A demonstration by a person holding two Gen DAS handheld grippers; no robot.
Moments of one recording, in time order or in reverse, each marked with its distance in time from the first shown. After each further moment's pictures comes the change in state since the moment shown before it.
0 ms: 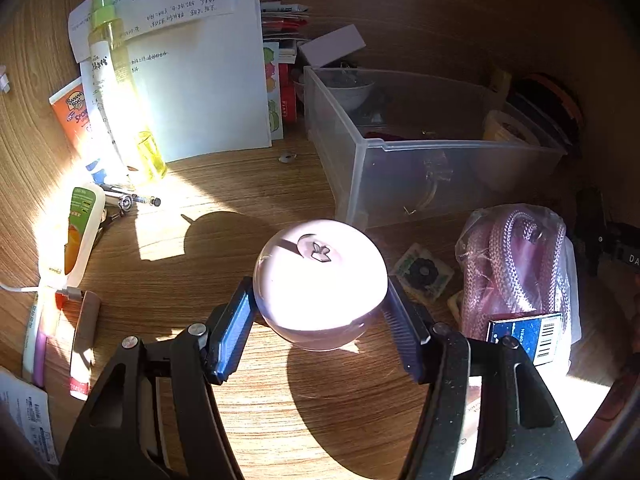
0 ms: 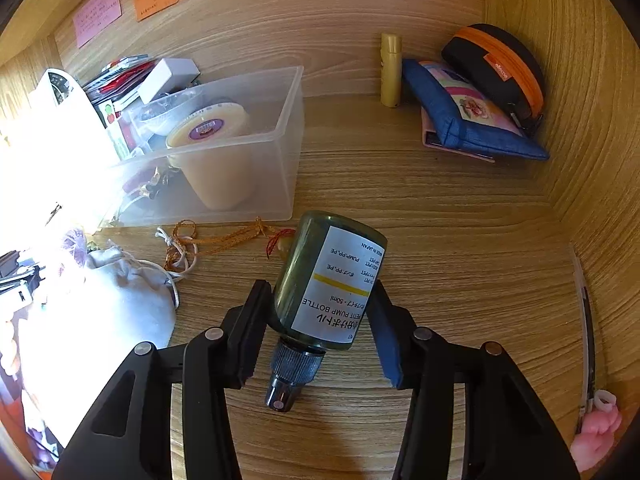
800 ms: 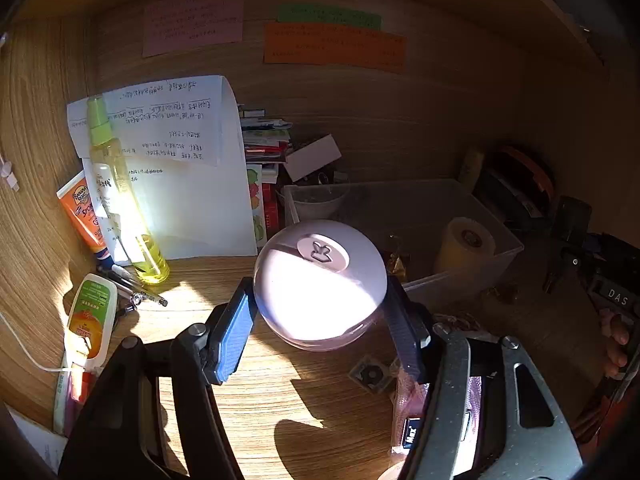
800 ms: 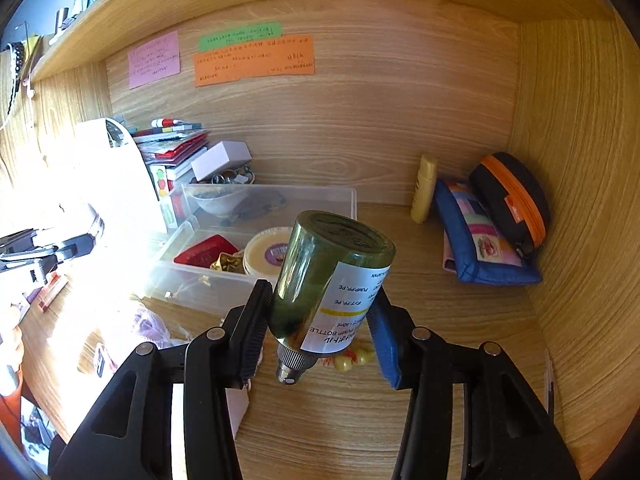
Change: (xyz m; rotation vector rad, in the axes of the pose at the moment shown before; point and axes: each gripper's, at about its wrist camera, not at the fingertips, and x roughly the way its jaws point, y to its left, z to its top) left arm -0.053 -0.016 0.070 0.007 -0.191 -0.052; right arm -0.051 0.050 0.052 -0.126 -0.248 0.020
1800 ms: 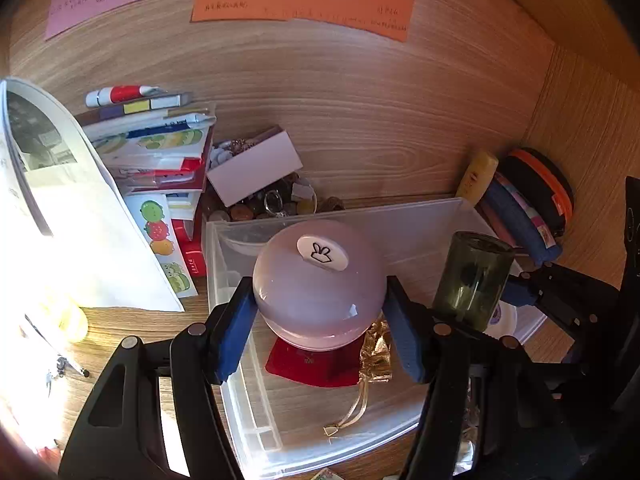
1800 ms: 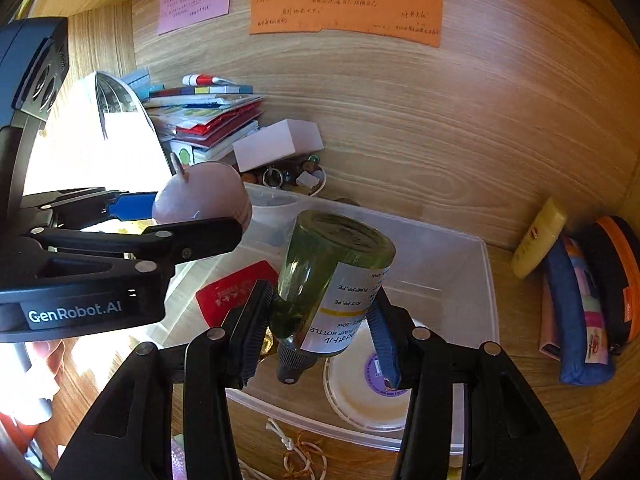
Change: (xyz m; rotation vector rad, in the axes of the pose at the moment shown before) left arm 0.115 -0.024 0.056 -0.025 0.124 -0.097; right arm 0.113 0.065 0.052 -0.158 0.123 0.129
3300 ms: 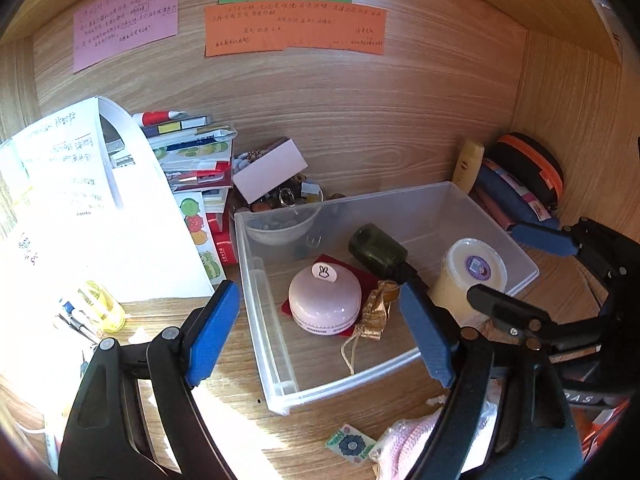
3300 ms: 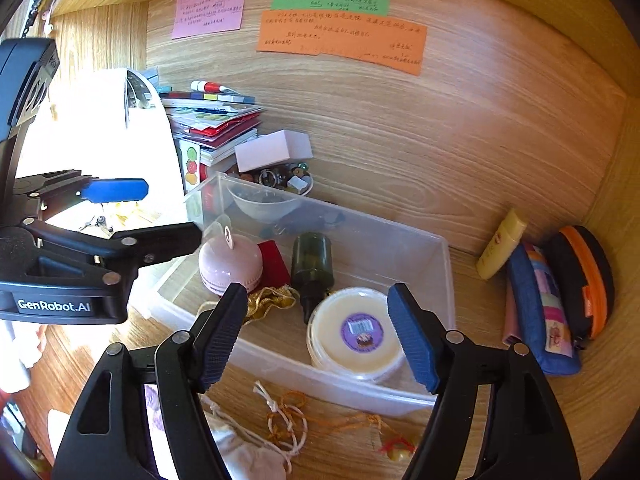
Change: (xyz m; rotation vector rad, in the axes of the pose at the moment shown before) left arm -0.045 -0.011 -0.026 0.092 -0.060 0.070; right arm -0.045 -0.004 -0.018 -0.059 -0.056 -0.068
